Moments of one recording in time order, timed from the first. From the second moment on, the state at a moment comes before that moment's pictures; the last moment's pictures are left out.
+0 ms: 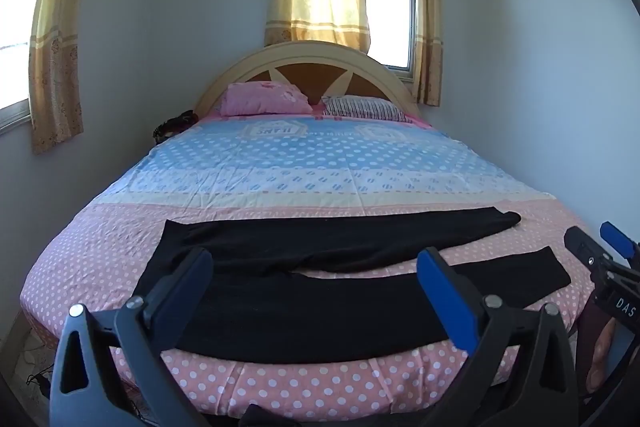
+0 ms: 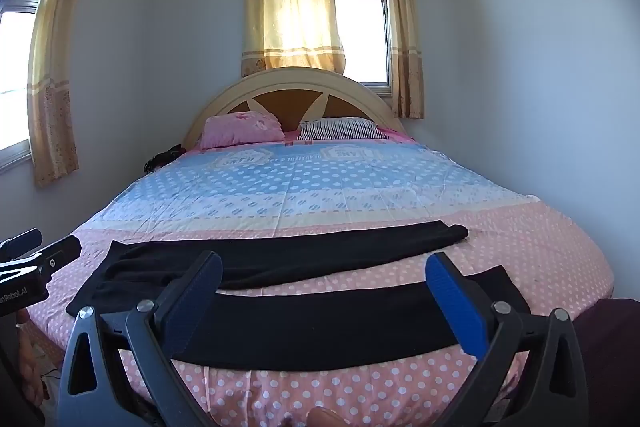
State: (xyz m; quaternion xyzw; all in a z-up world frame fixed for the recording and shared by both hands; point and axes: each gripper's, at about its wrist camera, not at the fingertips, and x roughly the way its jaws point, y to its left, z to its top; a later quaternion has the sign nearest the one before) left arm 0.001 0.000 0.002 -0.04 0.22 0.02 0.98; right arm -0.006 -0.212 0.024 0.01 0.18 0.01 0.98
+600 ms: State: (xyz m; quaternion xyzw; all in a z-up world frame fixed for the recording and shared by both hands) left arm 0.002 0.004 -0.003 -0.04 0.22 0.02 0.97; right arm -0.002 -0.216 0.020 0.02 0.19 0.01 0.98
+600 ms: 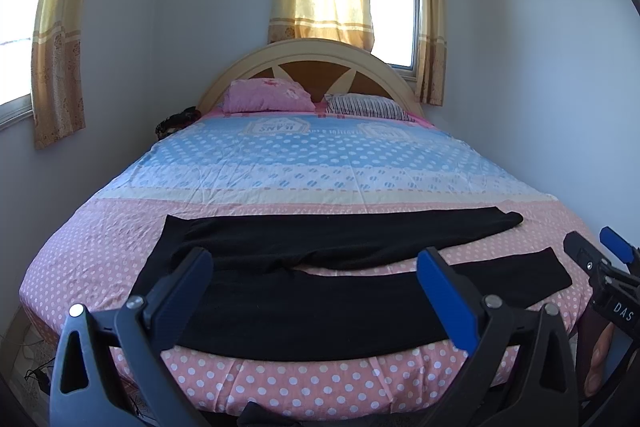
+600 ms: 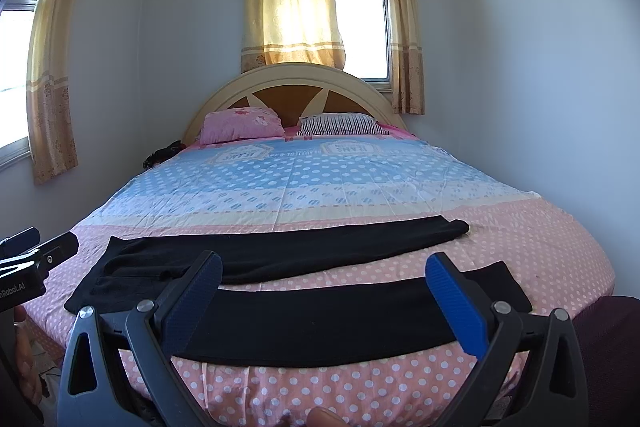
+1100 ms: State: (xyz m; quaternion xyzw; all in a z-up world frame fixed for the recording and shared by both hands) left arm 0.001 0.003 -0.007 -0.04 0.22 0.03 0.97; right arm 0.000 -0.216 0.016 0.01 0.20 0.01 0.98
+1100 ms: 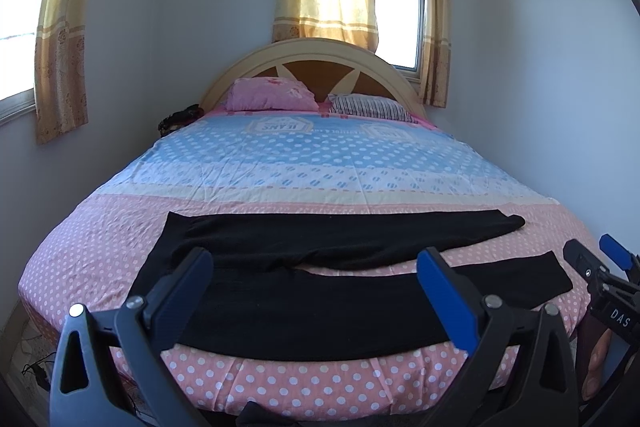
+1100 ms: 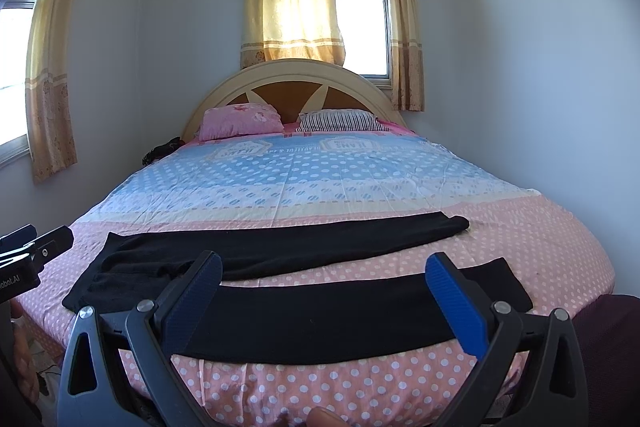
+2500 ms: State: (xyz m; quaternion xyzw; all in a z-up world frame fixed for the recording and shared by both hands) left arm 0.003 0.009 -0.018 -0.05 0.23 0.03 0.97; right arm 0.004 -0.215 0.009 0.01 0.21 0.01 0.98
